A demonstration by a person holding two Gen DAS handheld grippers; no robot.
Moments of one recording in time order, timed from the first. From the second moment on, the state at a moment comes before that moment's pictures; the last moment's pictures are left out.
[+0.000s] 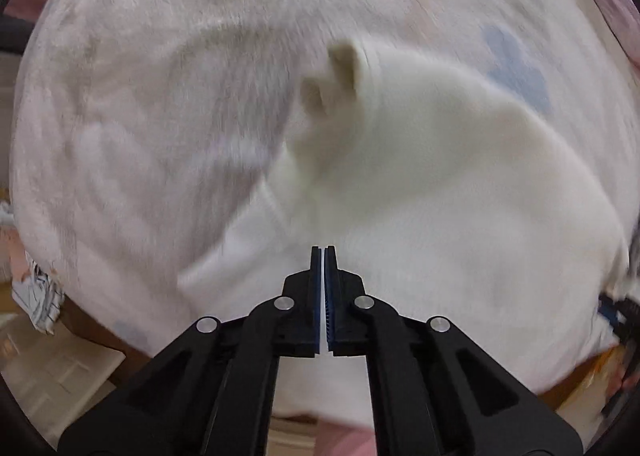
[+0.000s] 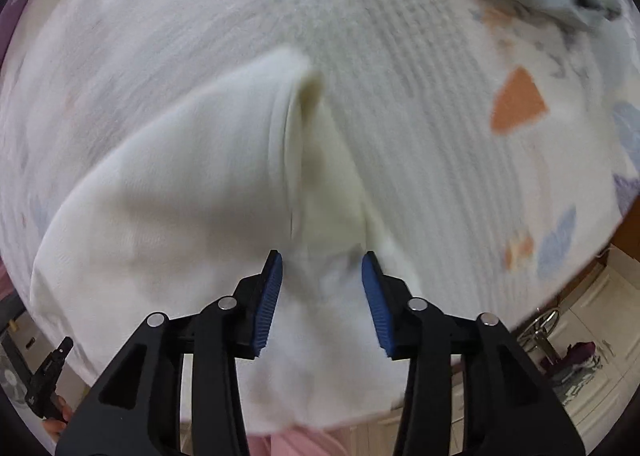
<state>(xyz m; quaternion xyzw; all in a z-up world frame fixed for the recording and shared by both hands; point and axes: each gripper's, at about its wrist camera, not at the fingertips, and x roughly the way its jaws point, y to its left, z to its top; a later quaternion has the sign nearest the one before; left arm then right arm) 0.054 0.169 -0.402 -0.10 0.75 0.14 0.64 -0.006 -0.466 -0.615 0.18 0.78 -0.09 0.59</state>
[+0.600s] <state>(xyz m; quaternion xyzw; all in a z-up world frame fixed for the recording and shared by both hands) -0.032 0.106 -0.445 -0.01 0.78 0.15 0.61 -0.124 -0.416 -0.628 0.10 0.83 -0.14 0.53</state>
